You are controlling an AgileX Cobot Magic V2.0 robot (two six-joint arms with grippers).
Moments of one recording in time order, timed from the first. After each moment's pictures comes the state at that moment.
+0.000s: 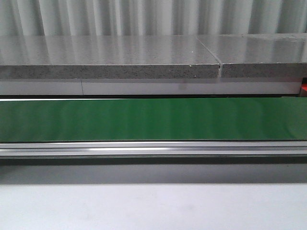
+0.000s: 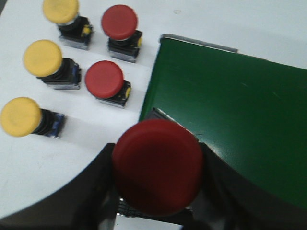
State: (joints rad) left arm 0.15 1.31 -1.00 0.00 0.76 -0.08; right arm 0.05 0.55 -0.56 0.12 0.53 -0.14
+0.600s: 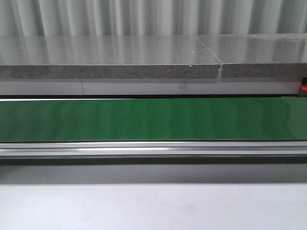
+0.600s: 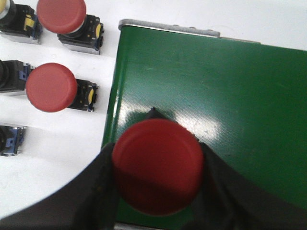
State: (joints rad) left arm 0.10 1.50 -1.07 0.00 0.76 -0.06; right arm 0.05 0.55 -0.56 0.12 0.53 -0.14
